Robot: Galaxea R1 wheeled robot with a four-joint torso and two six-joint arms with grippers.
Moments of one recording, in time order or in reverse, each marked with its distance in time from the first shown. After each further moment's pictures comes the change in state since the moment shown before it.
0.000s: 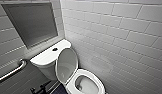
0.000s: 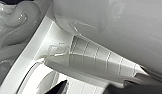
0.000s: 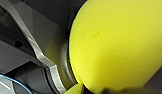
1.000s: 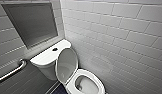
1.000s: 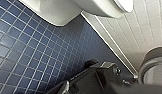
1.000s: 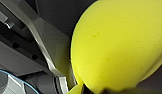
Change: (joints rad) left arm 0.203 0.091 -0.126 1.371 0.224 -0.004; right arm 0.046 -0.105 0.147 -0.051 -0.038 -0.012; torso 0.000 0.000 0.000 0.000
